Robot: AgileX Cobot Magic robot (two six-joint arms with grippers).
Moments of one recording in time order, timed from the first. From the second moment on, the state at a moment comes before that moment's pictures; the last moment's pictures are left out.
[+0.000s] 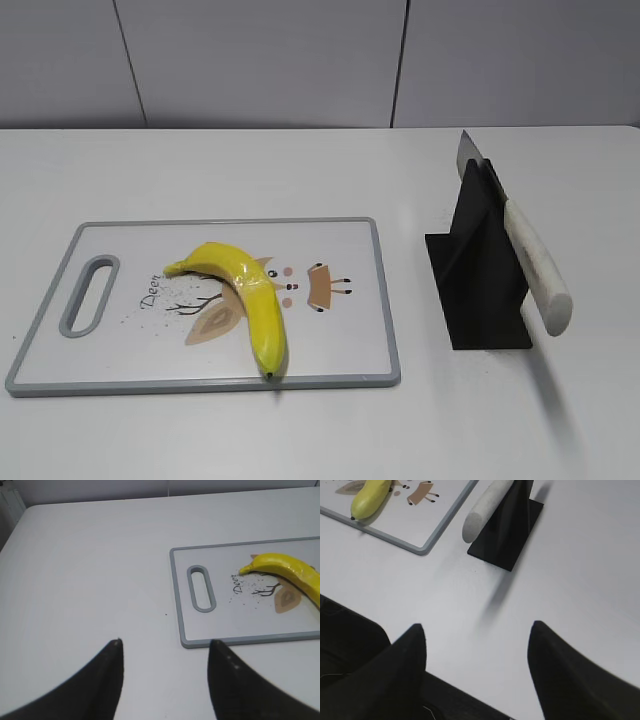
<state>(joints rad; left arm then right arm) -0.06 0.00 -0.49 -0.03 1.08 0.15 0.35 0.17 -0.50 0.15 1.05 -0.12</state>
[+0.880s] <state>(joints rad) -0.06 0.00 -0.49 -0.03 1.08 0.15 0.10 -0.01 -0.50 0.18 1.05 -0.12</state>
